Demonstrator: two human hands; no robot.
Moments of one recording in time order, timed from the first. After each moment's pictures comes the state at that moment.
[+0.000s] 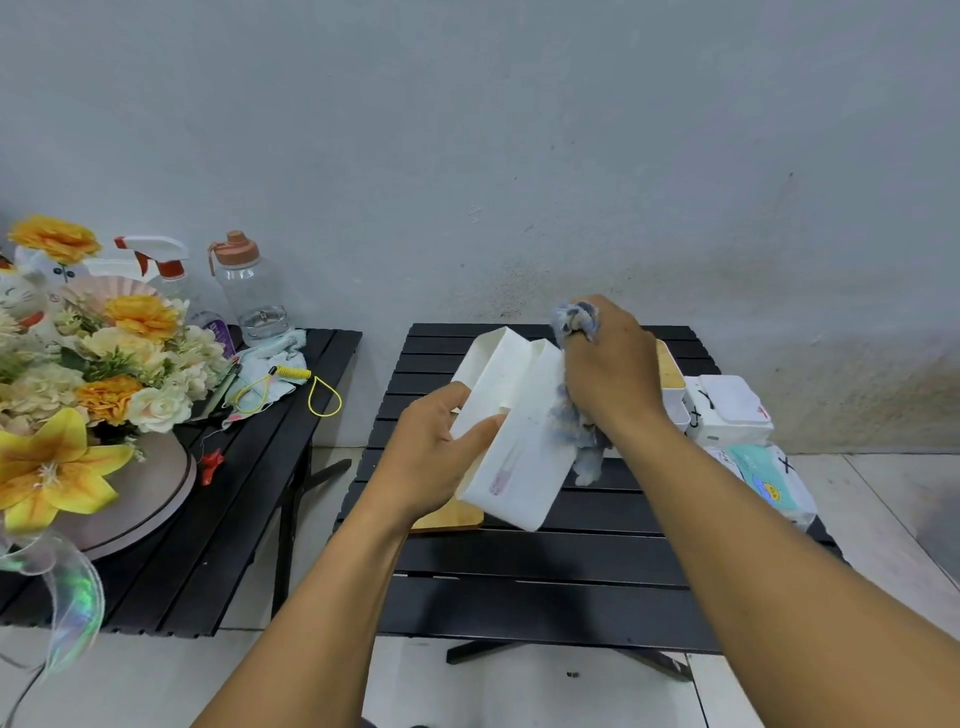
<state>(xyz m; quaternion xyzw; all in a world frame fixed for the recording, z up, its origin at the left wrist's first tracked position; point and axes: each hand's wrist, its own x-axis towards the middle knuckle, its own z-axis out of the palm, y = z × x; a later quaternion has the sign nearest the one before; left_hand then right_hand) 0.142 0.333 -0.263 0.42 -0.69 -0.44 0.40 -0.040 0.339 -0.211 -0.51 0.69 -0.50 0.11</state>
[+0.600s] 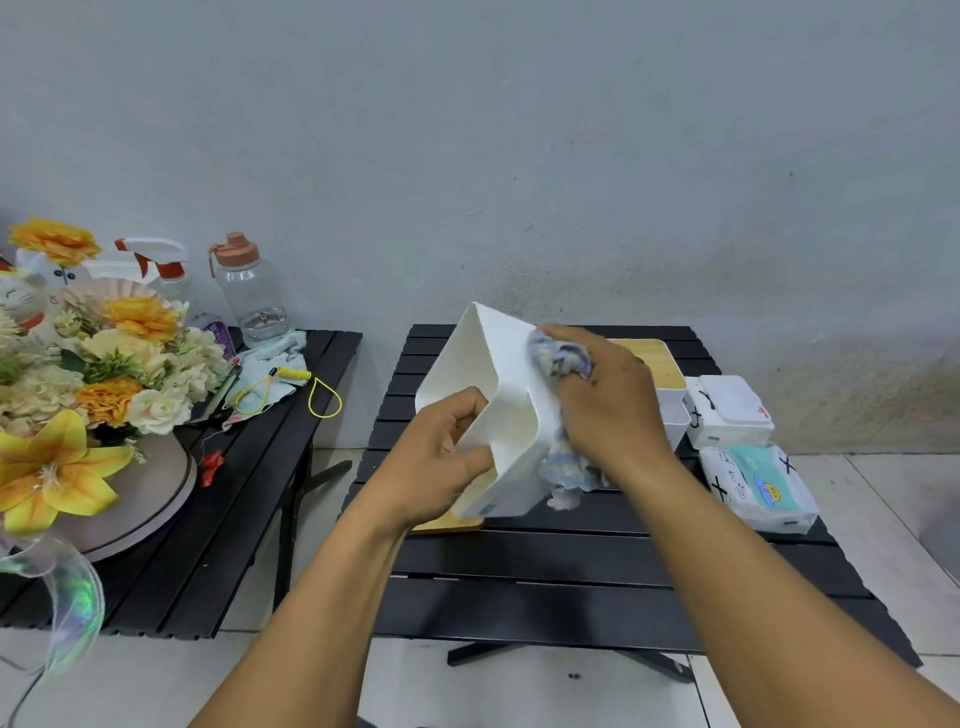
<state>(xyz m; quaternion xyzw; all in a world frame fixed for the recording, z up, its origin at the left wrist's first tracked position) 0.146 0.332 -0.268 0.36 -0.72 -0.48 0.34 -0.028 0.371 -0.217 -0.56 0.64 -0.50 0.14</state>
